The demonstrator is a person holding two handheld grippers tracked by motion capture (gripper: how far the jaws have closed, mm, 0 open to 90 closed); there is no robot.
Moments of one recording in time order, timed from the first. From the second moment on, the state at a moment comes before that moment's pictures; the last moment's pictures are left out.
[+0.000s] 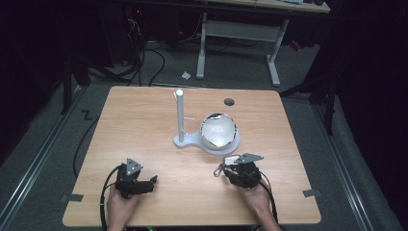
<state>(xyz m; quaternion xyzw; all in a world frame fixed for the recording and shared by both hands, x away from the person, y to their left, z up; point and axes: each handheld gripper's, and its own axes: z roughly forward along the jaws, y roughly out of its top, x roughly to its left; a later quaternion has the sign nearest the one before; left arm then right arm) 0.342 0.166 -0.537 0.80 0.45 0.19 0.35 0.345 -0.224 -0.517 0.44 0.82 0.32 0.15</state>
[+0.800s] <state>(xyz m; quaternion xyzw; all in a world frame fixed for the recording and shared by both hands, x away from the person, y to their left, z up) 0.342 0.166 -0.537 0.80 0.45 0.19 0.35 0.342 -0.224 -0.513 0.42 0.83 0.33 0.17</state>
